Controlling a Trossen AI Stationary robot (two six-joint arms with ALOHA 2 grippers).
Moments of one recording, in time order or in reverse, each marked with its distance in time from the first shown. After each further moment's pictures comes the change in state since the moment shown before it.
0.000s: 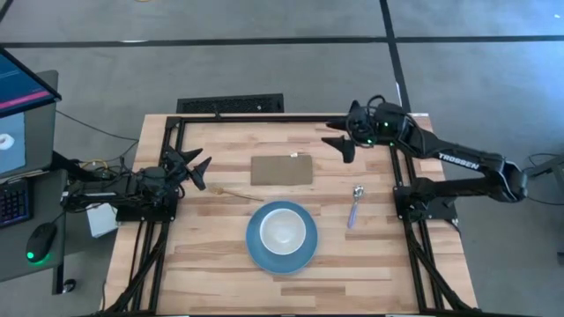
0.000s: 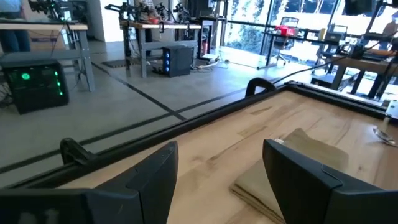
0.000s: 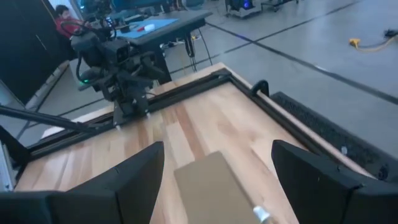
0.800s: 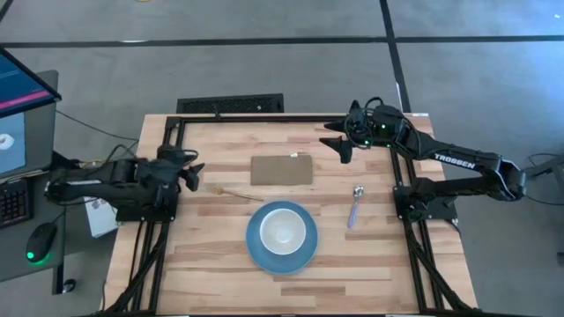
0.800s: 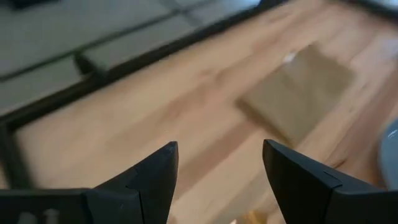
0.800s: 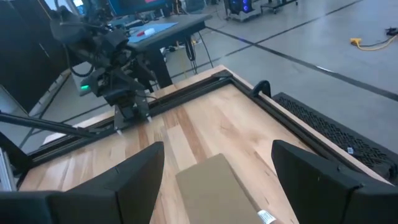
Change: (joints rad) left arm 0.002 0.390 0.450 -0.683 0.134 -0.411; right arm 0.000 0.029 -0.031 0.081 0.004 0.028
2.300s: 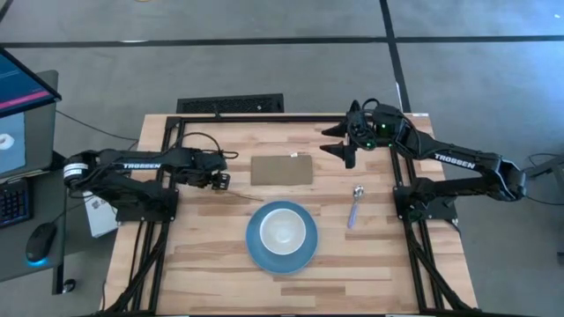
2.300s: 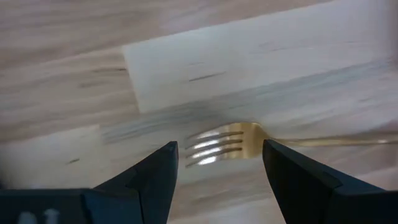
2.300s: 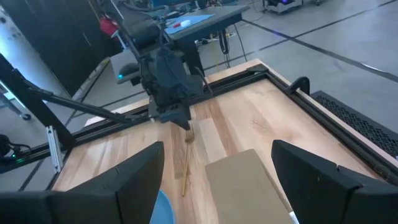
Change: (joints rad) left arm 0.299 0.795 0.074 0.073 0.569 -0.442; right arm -0.005 0.000 0.001 -0.001 -0.161 -0.019
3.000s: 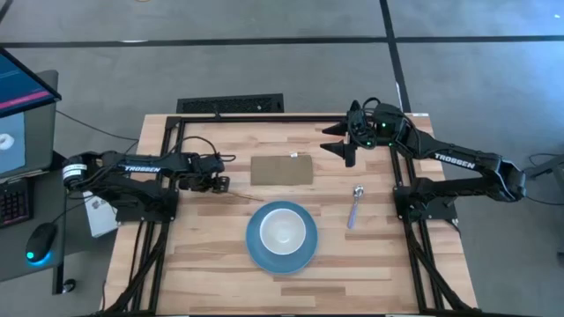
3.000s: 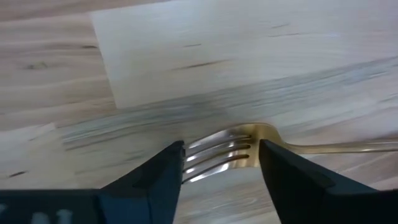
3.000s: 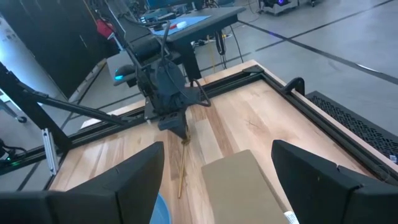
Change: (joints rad) left arm 0.016 -0.003 -0.135 0.197 0.071 -0.033; right arm -0.016 0.000 0.000 0.000 0.000 0.000
